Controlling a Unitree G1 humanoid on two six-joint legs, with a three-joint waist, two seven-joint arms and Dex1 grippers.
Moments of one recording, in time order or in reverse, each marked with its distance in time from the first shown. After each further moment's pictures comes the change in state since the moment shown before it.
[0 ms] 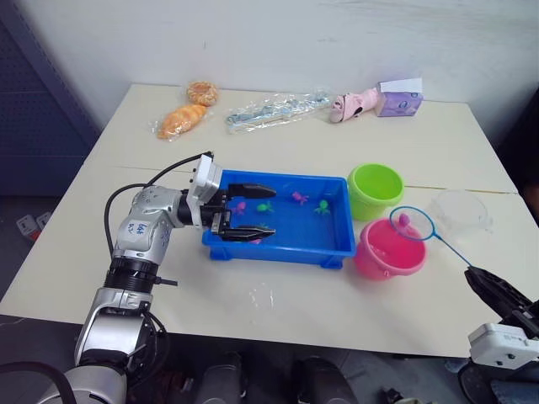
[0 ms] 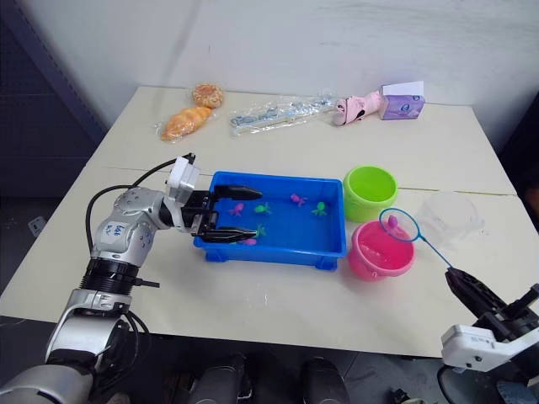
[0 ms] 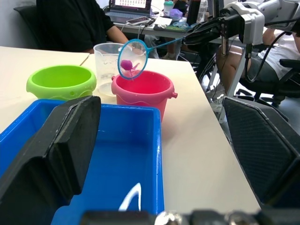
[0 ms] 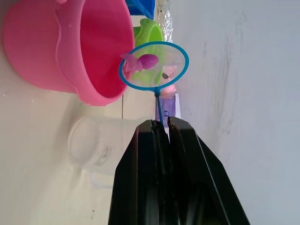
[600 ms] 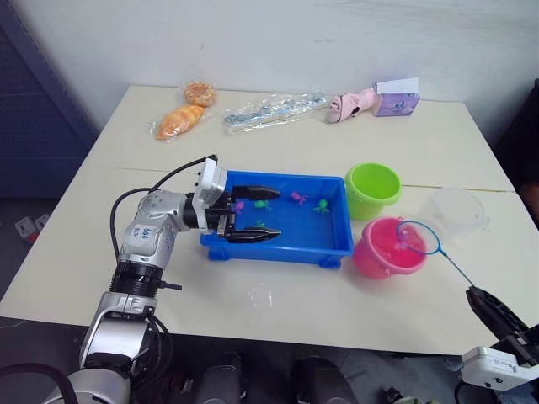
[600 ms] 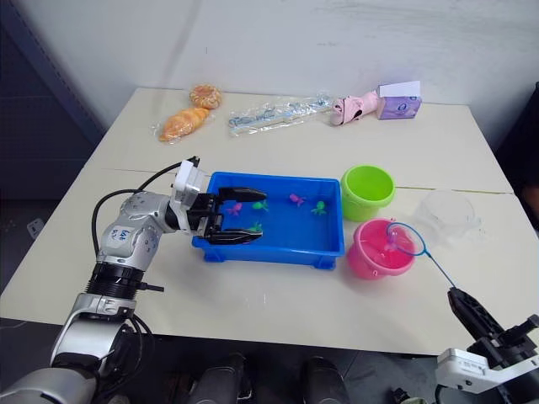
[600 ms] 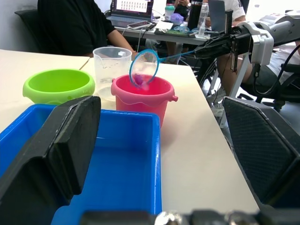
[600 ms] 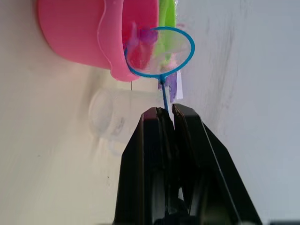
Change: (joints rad) left arm 0.024 -0.026 -0.004 -0.027 0.003 -0.004 0.028; right arm 0.105 0.054 0.021 -0.013 -0.201 -0.005 -0.302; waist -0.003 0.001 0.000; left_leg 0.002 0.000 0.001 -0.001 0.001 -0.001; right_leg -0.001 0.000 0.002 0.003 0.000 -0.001
